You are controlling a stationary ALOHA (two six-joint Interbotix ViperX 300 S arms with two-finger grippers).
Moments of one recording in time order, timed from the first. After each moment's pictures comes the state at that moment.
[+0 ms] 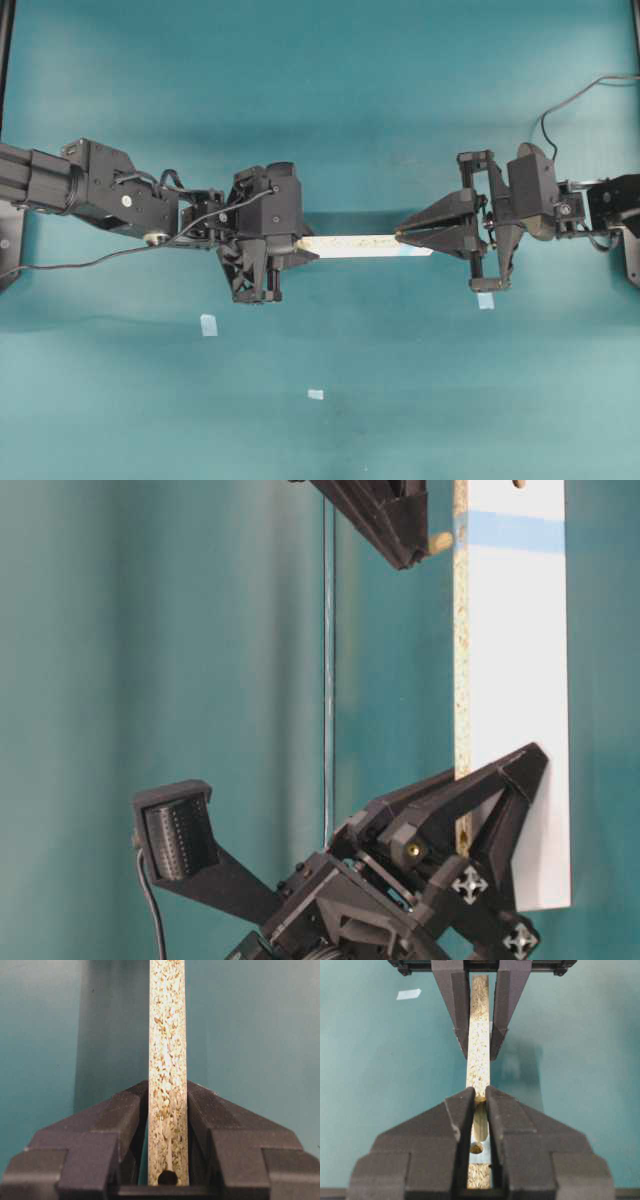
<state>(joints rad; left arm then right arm) -0.01 0.21 0.69 -0.06 -0.17 0.04 -0.09 0.12 1.17 -0.17 -1.18 0.27</state>
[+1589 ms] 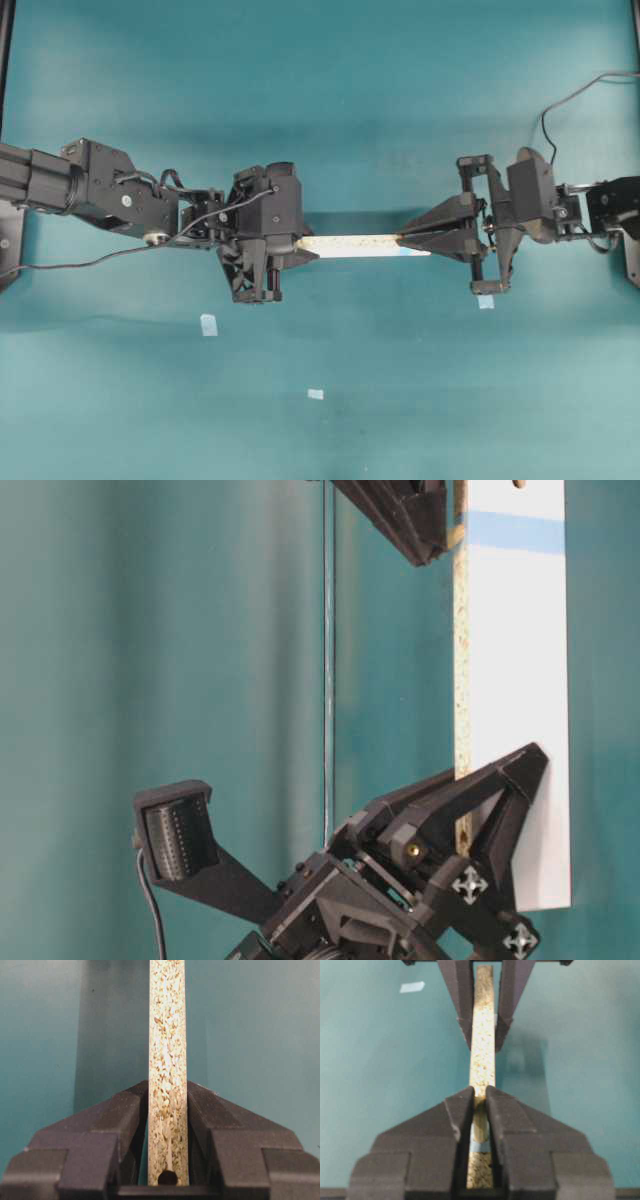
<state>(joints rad) -0.01 0.21 0.69 -0.06 -0.17 0.04 -0.09 0.15 1.19 -0.17 -1.15 0.27</state>
